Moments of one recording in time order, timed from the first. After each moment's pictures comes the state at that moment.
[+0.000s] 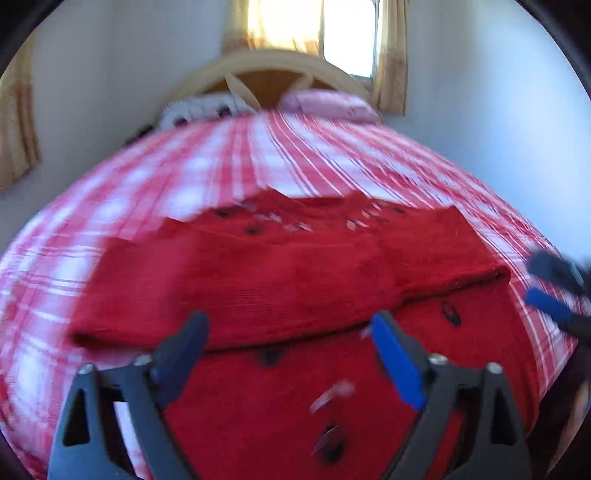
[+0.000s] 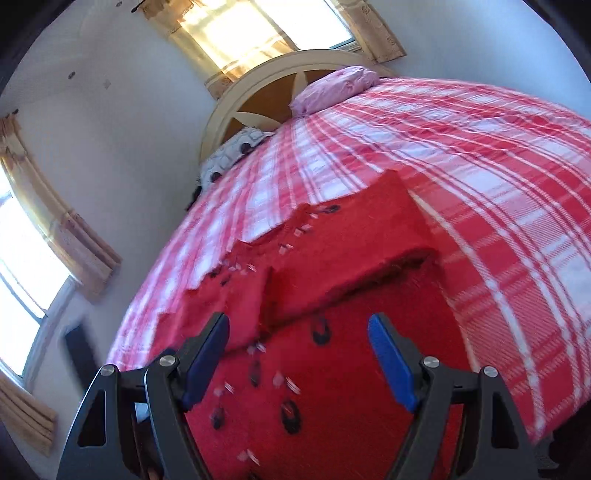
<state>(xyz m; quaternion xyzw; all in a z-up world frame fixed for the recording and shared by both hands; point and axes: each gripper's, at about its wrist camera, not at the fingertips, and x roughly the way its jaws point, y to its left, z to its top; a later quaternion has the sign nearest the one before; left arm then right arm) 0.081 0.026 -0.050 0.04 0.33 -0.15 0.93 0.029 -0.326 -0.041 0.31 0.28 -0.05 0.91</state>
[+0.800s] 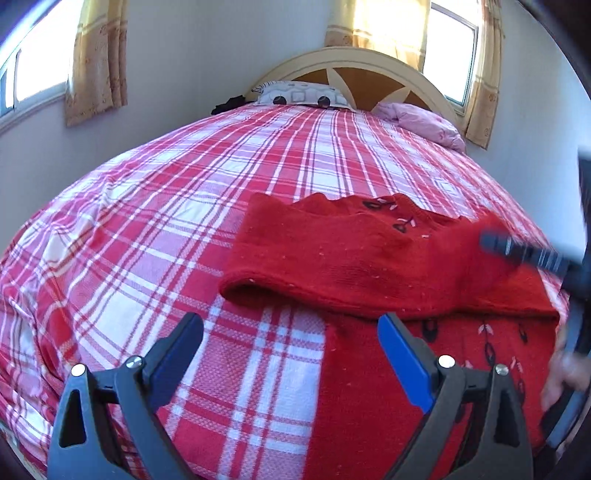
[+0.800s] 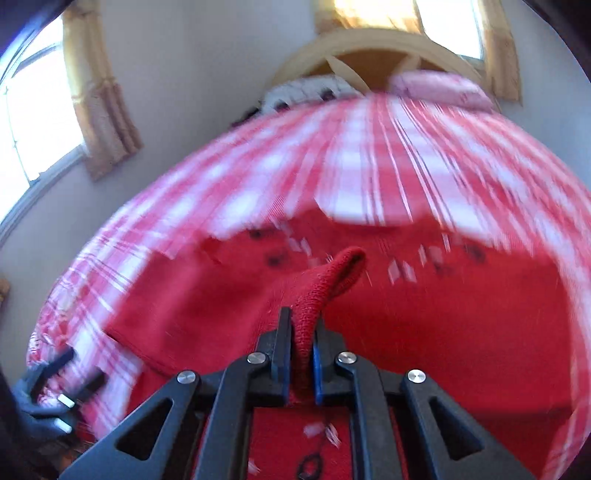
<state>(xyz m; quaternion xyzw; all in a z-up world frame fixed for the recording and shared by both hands) 0.082 0.125 -0.058 -0.05 0.37 -0.02 0.93 0.182 -0.234 -0.031 0.08 0.35 0.04 0.93</state>
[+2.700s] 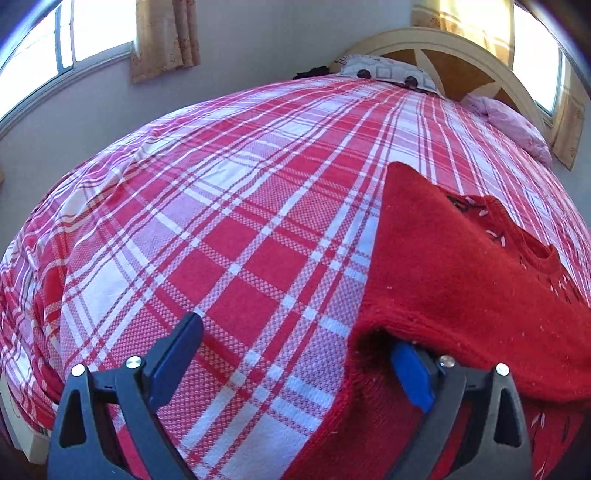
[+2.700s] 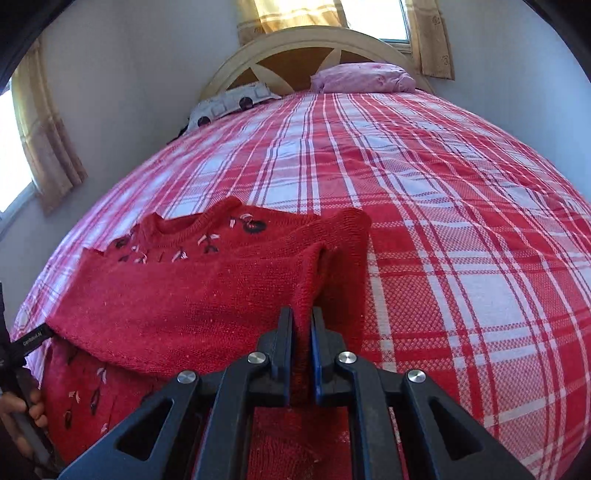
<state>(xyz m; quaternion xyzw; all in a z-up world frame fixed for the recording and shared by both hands) 0.138 0.109 -0.095 -0.08 0.42 0.15 0.89 0.119 -0.412 -0.082 0.14 0.36 -0.06 0.92</state>
